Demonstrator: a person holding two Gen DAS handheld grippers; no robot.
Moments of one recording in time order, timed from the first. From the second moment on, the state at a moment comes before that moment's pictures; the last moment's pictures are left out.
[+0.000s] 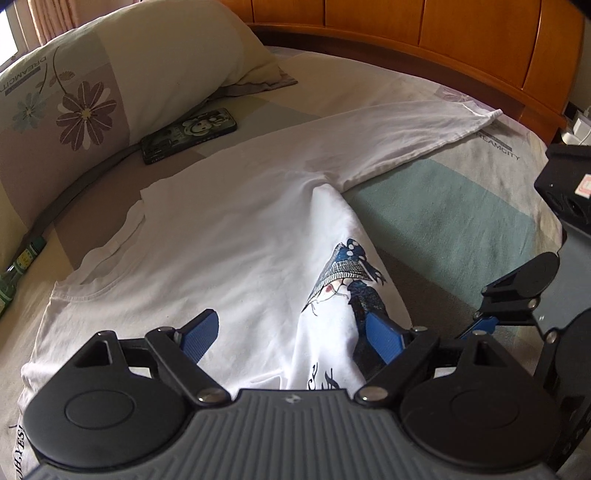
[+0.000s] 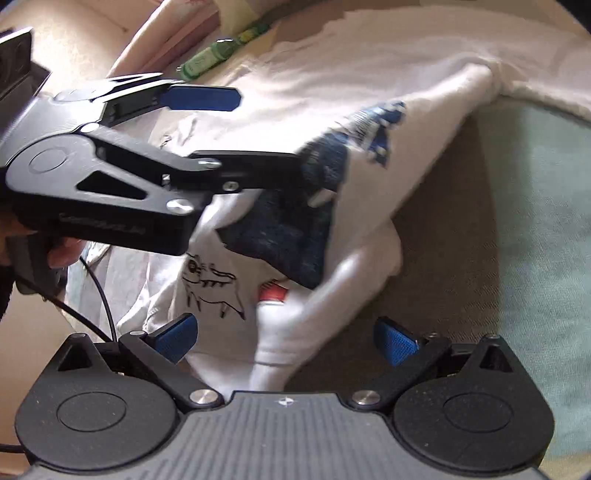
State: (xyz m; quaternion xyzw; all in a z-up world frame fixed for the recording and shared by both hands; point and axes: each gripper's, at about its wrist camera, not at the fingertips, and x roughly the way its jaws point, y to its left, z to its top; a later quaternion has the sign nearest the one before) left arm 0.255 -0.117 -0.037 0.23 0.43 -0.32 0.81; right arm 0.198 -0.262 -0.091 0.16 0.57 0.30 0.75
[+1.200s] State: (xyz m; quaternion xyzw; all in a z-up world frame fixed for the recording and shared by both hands) left arm 0.261 -0.086 -0.053 0.18 0.49 -0.28 0.81; right arm 0.188 -0.293 -0.142 0.36 0.55 0.24 0.72
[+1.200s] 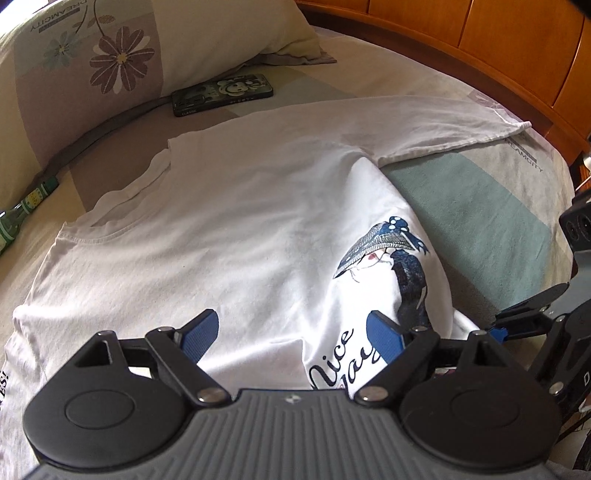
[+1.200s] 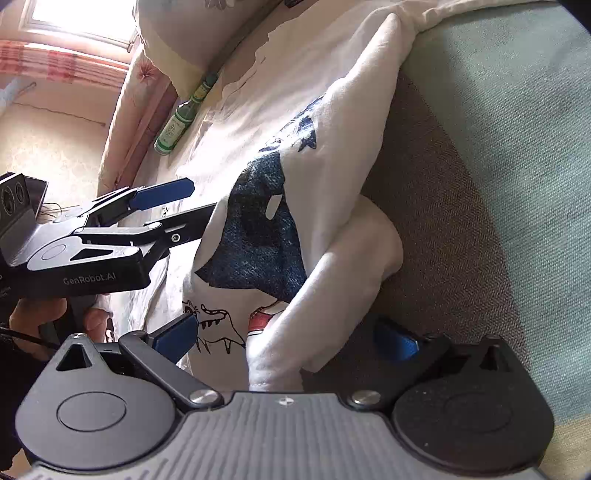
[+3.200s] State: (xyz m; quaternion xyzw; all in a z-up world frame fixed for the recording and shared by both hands) left arm 0.142 0.112 -0.080 -0.20 0.60 0.04 0.78; right arm 0.182 -0.290 -0.050 0.18 0.62 0.24 0.73
